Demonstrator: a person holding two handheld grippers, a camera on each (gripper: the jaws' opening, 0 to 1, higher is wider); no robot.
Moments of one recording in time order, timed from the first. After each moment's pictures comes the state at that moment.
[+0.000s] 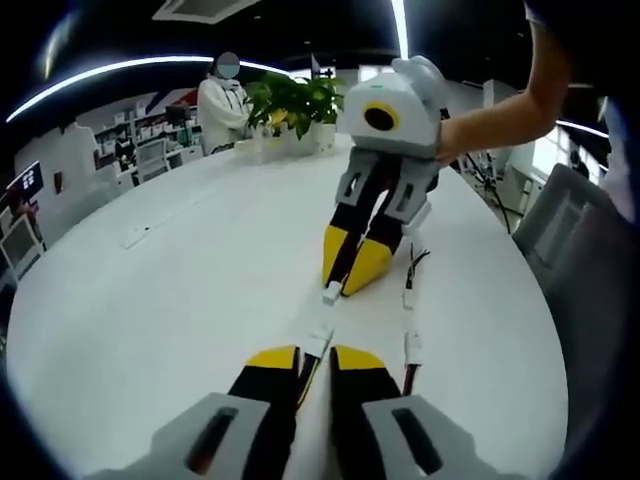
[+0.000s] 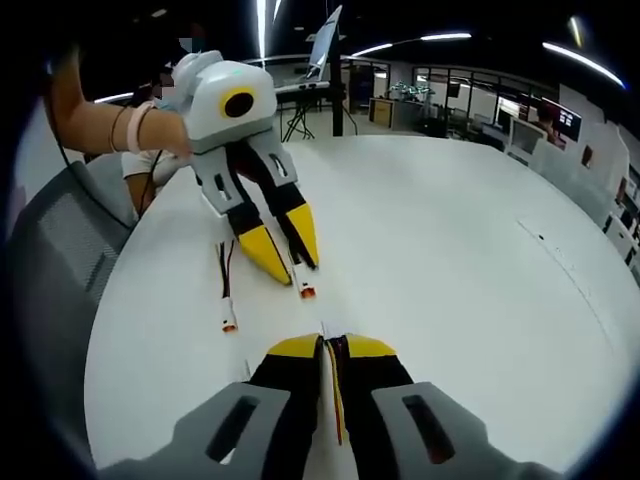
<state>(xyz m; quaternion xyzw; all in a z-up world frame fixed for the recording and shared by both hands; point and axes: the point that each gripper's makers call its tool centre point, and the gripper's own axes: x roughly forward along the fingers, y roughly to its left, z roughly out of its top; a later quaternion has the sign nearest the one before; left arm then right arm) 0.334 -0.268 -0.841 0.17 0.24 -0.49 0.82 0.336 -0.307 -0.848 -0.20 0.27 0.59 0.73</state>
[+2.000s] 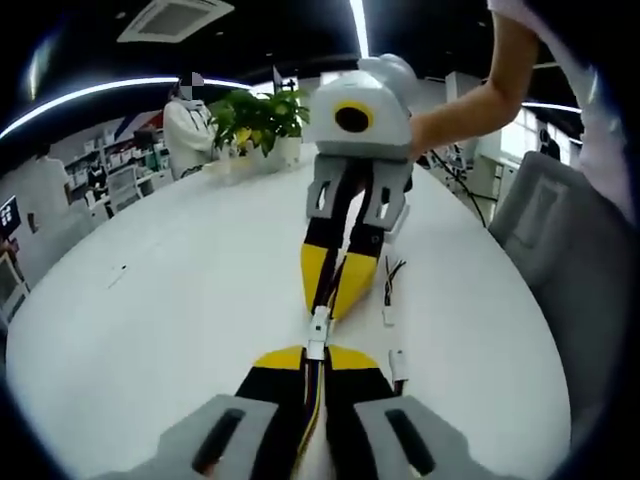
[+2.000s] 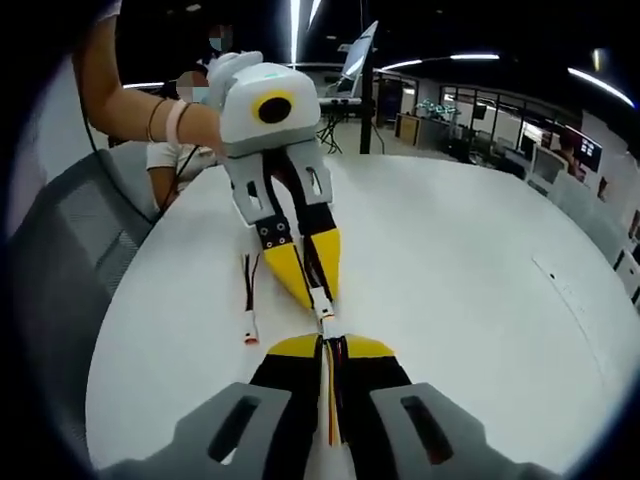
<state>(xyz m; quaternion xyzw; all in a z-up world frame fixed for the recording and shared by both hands) 0.326 -0.287 -0.824 0.19 0.20 -0.55 0.79 0.321 -0.297 -0.829 -0.22 0.23 0.64 0.70</state>
